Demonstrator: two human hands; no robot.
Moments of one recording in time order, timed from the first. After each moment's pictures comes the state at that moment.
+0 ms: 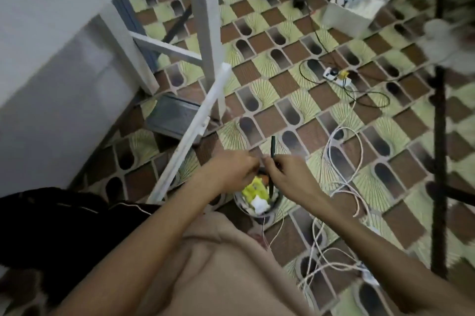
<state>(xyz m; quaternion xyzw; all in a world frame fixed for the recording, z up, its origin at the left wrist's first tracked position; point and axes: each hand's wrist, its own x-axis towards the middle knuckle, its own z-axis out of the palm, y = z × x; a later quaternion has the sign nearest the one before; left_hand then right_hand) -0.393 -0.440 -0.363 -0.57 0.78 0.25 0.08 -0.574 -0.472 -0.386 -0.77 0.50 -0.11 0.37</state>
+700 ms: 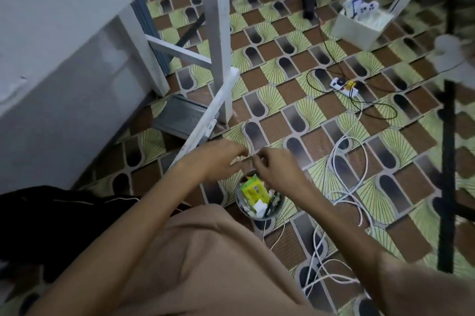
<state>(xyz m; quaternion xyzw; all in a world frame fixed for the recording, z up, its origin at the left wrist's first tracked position) -0.365 -0.427 -0.342 -0.63 0.72 0.27 0.04 -0.545 -0.473 -0.377 -0.81 0.49 -0.05 0.33</state>
